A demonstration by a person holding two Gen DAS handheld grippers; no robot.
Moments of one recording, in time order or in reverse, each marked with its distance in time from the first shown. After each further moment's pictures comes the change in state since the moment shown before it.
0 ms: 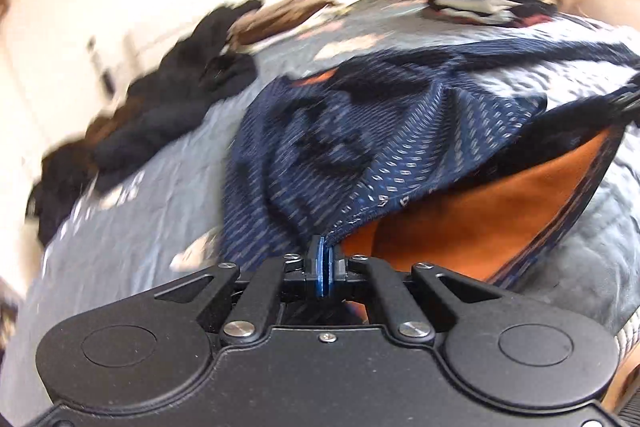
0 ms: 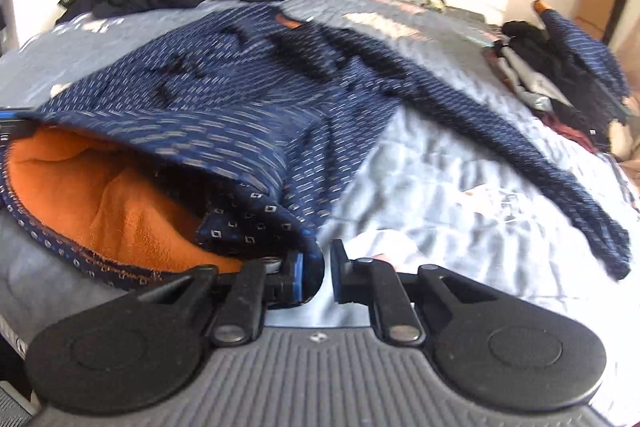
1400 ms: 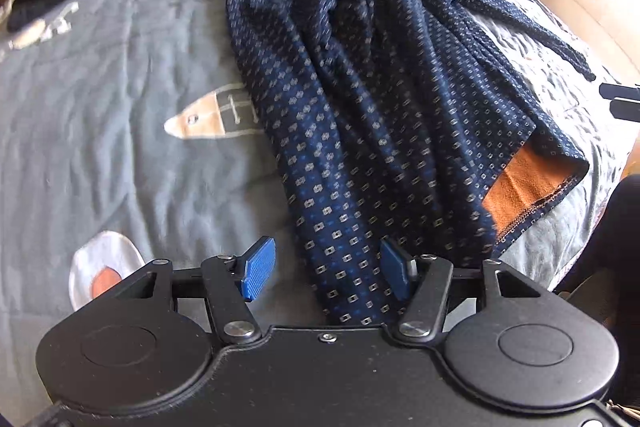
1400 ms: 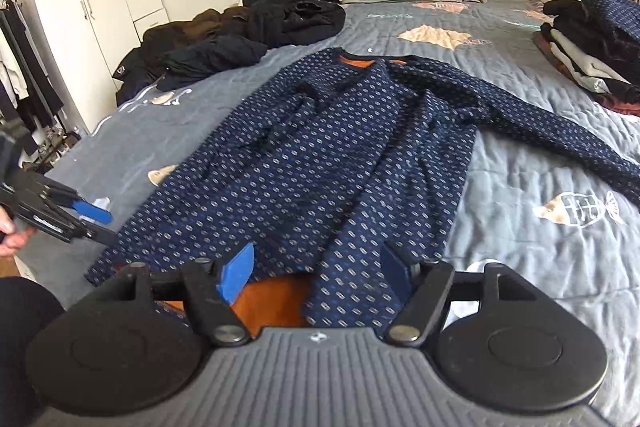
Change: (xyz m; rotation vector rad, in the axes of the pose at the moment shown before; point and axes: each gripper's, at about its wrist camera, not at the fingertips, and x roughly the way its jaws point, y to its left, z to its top) left arm 0.072 0.162 -0.024 -0.196 0.388 -0.509; right arm -0.032 0.036 0.051 0.158 -0.019 0.306
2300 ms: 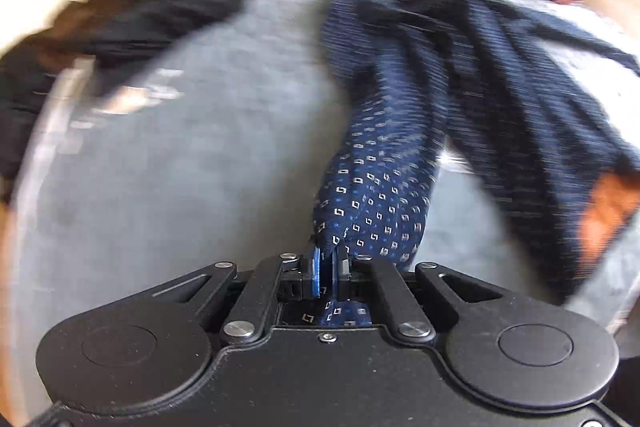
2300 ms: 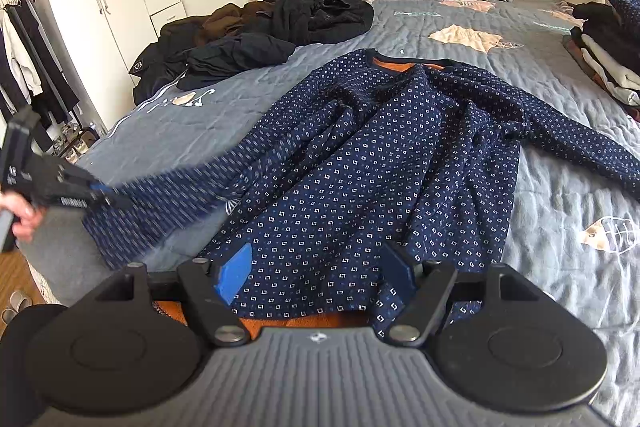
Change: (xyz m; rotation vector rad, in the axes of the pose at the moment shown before) left arm -0.061 0.068 0.027 0.087 -0.097 0.317; right arm 0.026 0.027 0.024 -0.013 0.027 0.039
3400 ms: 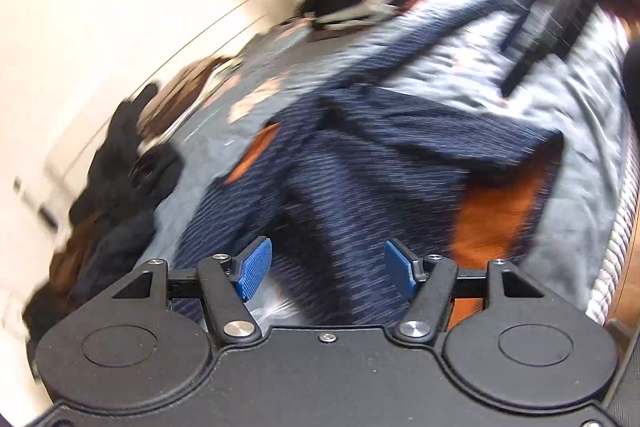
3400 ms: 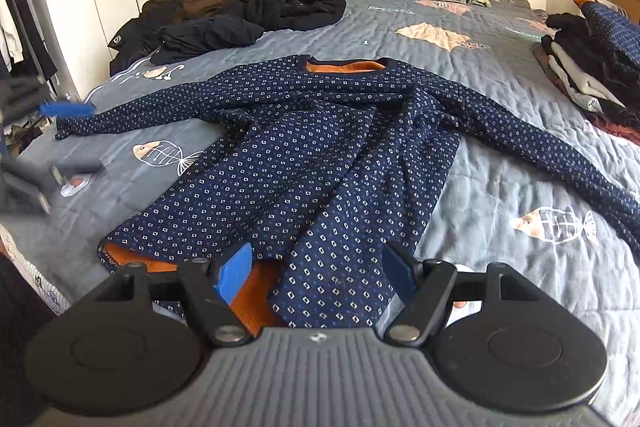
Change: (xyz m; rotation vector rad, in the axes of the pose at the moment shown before) left arm -0.020 -0.285 -0.002 0.584 -0.372 0.085; right arm -0.033 -0.041 -0.029 -0.072 0.030 -0.094
